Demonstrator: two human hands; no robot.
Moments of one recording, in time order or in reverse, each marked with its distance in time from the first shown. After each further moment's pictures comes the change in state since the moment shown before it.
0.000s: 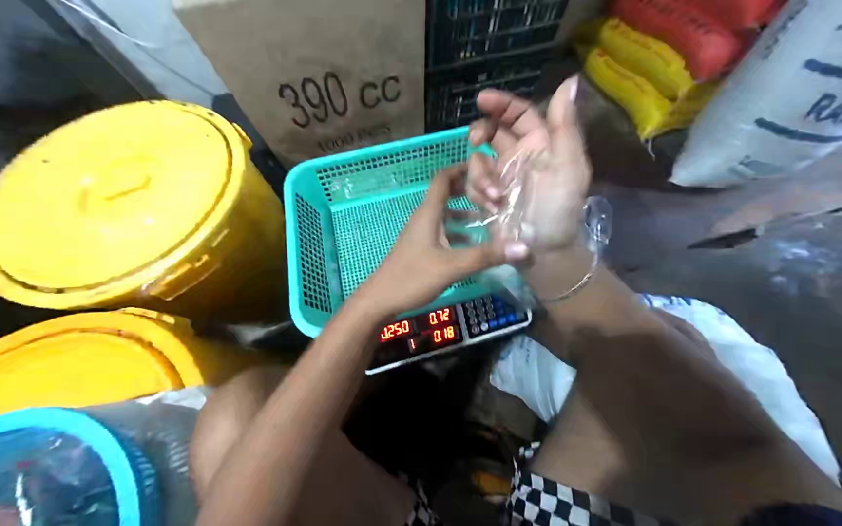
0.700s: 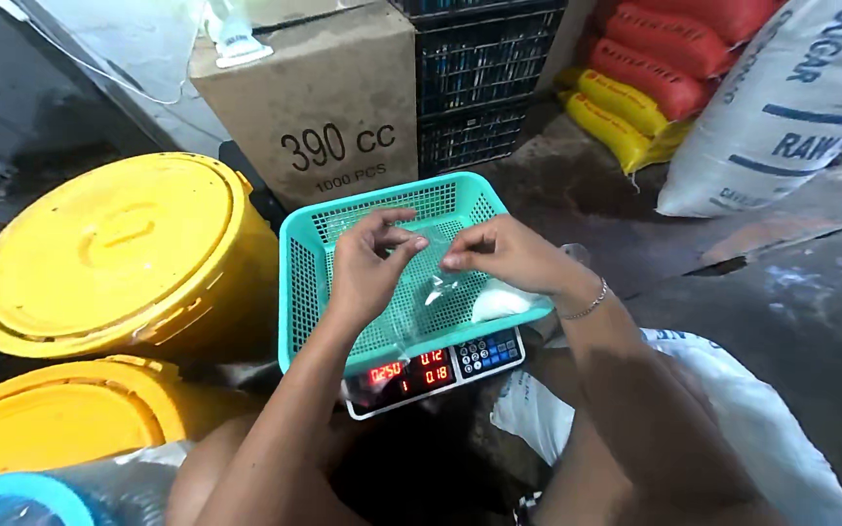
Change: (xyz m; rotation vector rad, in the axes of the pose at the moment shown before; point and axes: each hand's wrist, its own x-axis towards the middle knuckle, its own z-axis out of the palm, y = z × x) left_hand 0.018 -0.024 -0.031 0.309 0.331 0.073; right_hand 0.006 -0.007 -0.066 -0.876 -0.476 0.184
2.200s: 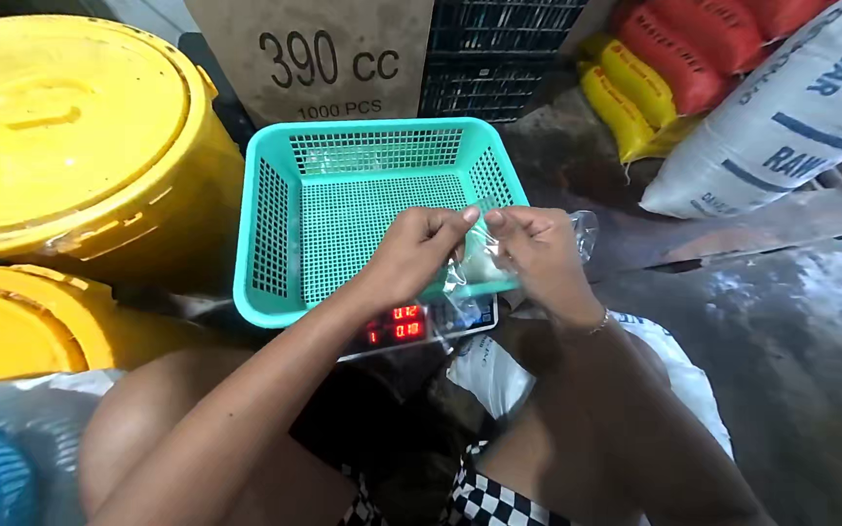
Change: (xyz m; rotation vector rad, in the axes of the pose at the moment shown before) left_hand -0.023 -0.001 0.049 -0.239 -0.262 -0.102; right_hand -0.045 0.018 0.030 0.124 0.338 -0.078
